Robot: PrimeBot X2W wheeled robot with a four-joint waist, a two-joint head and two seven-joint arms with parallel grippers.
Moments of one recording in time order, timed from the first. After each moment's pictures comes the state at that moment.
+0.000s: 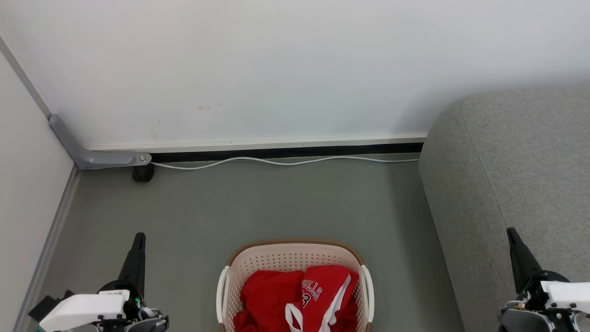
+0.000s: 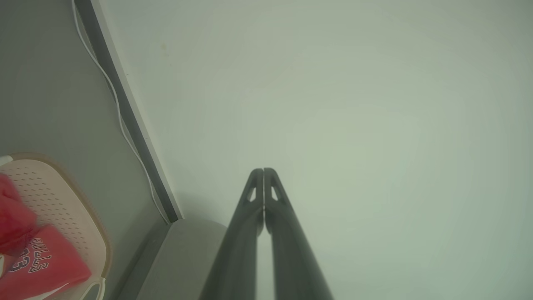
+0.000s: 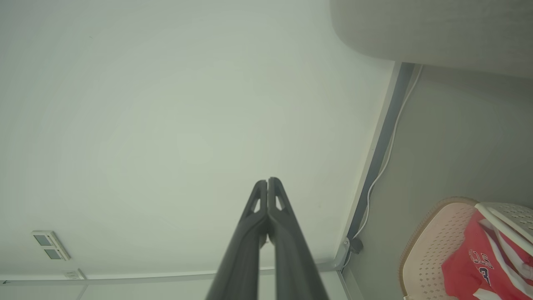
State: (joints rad) left arm -0.05 0.03 0.08 0.27 -1.61 -0.12 0.11; right arm -0.07 -0.04 -0.13 0.28 1.60 0.13 0.11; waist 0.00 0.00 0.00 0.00
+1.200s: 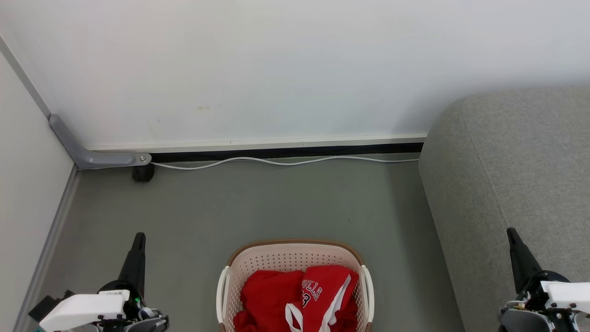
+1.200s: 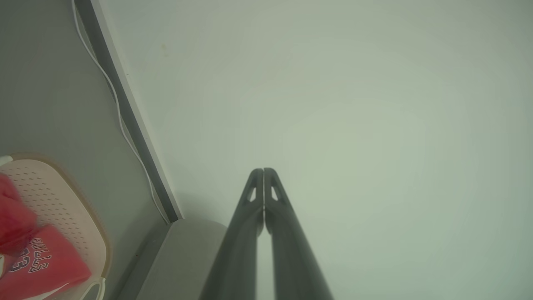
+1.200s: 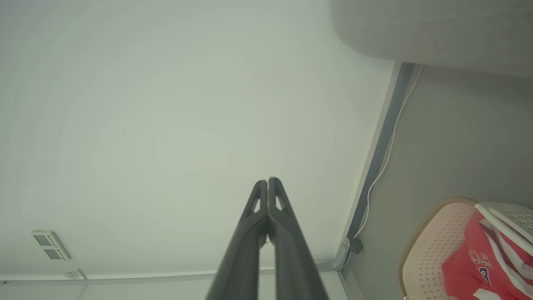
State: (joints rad) left arm -0.05 0.03 0.08 0.27 -1.61 -0.12 0.11; right arm -0.07 -0.04 -0.13 0.28 1.60 0.13 0.11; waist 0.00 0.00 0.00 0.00
